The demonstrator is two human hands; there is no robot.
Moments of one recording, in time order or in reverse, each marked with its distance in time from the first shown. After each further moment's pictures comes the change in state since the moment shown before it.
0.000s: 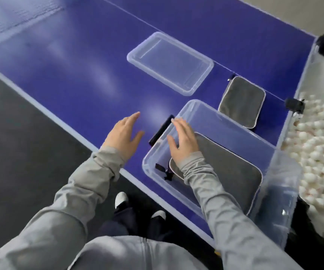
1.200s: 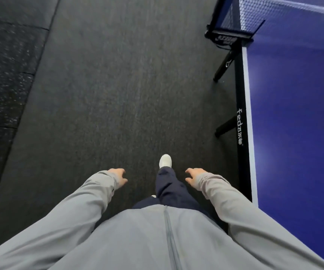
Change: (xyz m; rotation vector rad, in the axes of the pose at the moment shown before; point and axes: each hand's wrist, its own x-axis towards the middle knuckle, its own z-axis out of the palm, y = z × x) left_hand -0.283 -0.466 -0.128 -0.168 -0.494 -1.296; right_hand 0.058 -0.284 0.444 -0.922 -1.403 -0.324
